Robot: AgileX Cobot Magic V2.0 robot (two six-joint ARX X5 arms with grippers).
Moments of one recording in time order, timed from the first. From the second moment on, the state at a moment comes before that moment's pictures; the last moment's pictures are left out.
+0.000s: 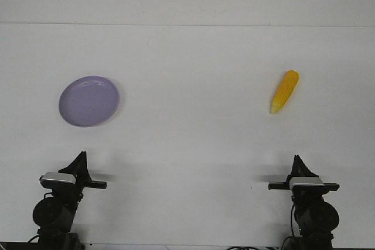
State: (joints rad) left arm -0.03 0.00 0.04 0.02 0.02 0.09; right arm -0.01 0.00 0.02 -0.12 0.03 -0.05
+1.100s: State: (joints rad) left arm -0.03 0.11 0.19 0.01 -0.05 -0.29; right arm -0.01 0.00 0.02 -0.12 0.03 -0.05
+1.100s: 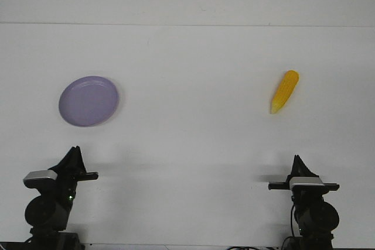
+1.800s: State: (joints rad) left arm 0.25 1.31 1.15 -0.39 0.08 -0.16; right arm -0.01 0.00 0.02 -0.12 0.03 -0.05
